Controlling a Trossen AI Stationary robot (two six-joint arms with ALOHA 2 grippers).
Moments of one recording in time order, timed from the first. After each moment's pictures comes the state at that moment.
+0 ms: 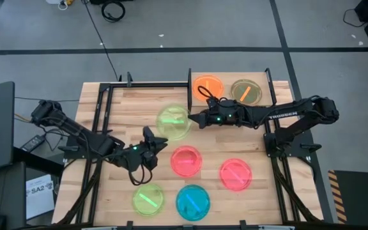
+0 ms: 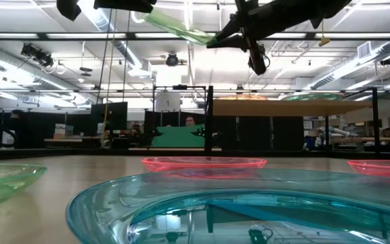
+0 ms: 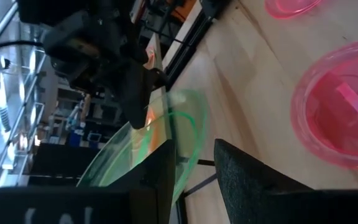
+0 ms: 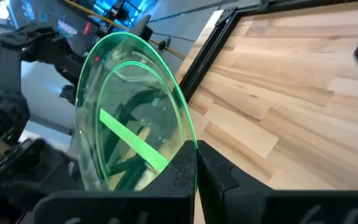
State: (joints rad) left arm -0.51 1.29 0.95 -0.18 -0.92 0.72; right arm -0.08 1.37 0.87 0.23 0.14 0.97
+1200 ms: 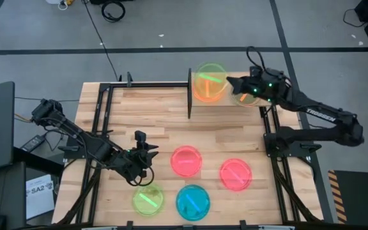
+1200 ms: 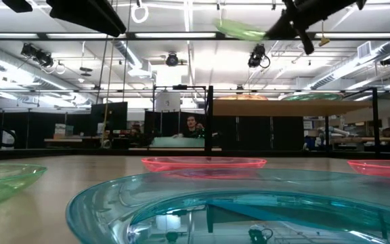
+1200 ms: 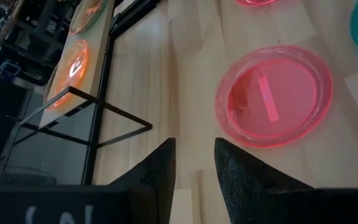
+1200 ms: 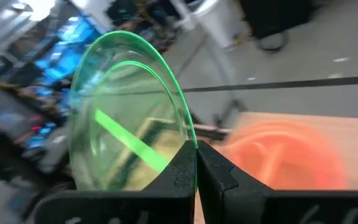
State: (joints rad) left arm -0.58 1.29 0.95 -0.52 -0.84 0.03; right arm -0.51 0.89 0.87 -0.19 0.14 0.70
